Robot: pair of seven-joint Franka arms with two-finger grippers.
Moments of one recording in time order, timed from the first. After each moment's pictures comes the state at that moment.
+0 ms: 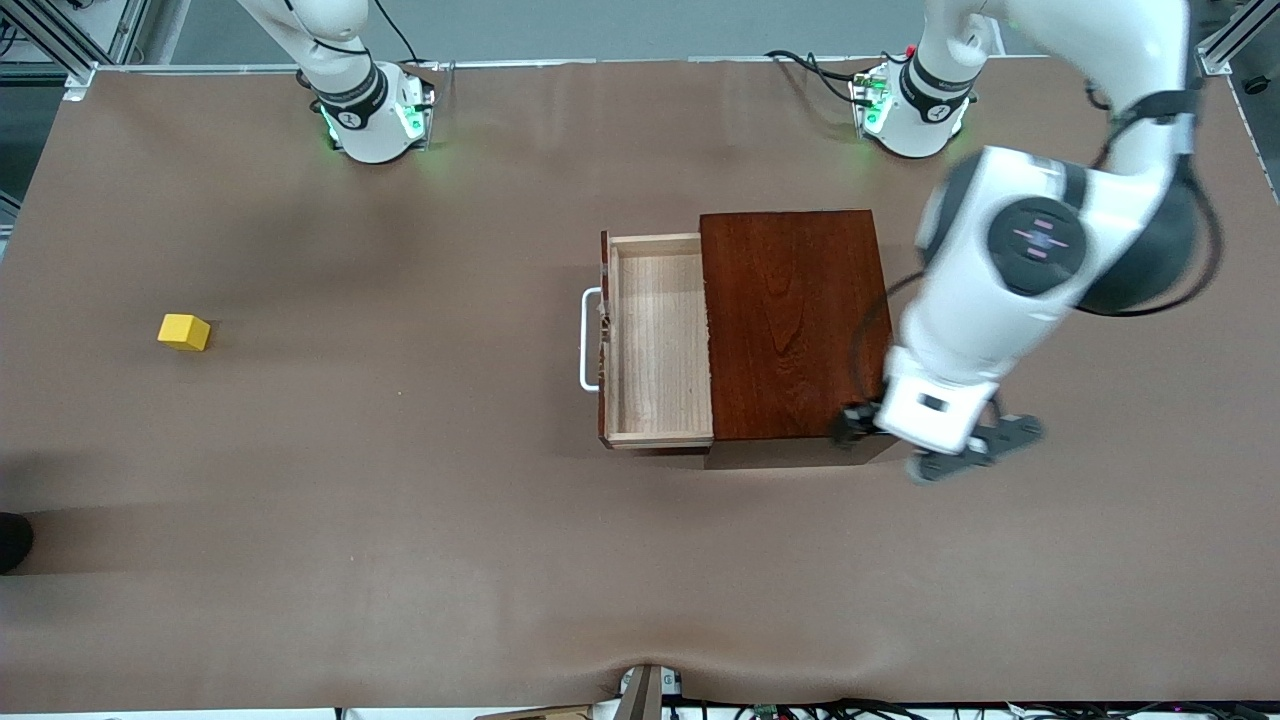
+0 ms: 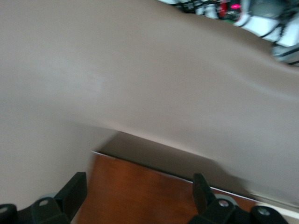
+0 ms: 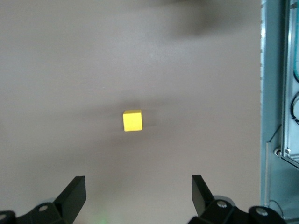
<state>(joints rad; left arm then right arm) -0.35 0.46 0.03 -1.31 0.04 1.85 -0.63 -0.53 0.06 -0.02 -1.72 -0.09 1.71 -0.42</state>
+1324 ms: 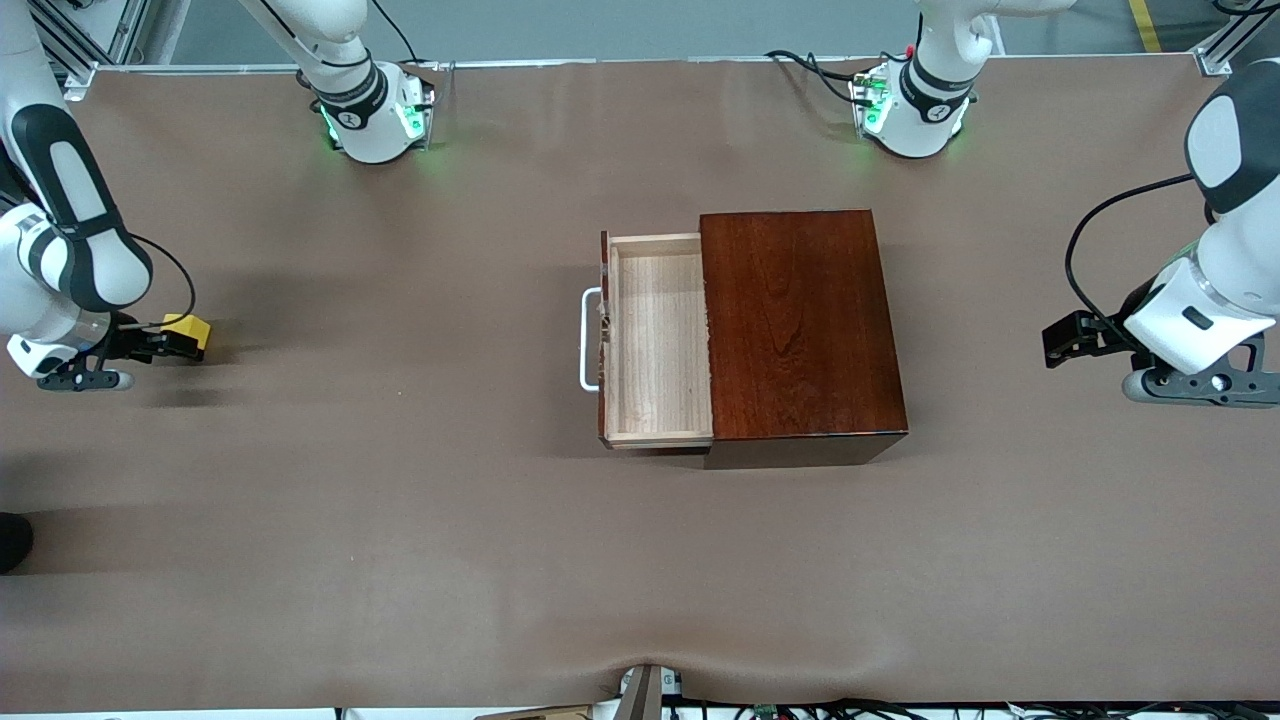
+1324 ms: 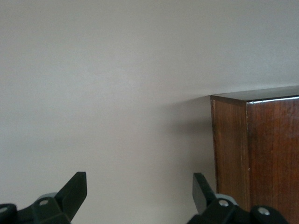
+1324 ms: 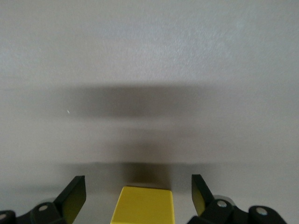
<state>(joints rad) -0.09 0.17 0.03 -1.60 0.04 1.79 0.03 -0.54 0.45 0.01 -2.12 -0.02 2.47 -0.53</state>
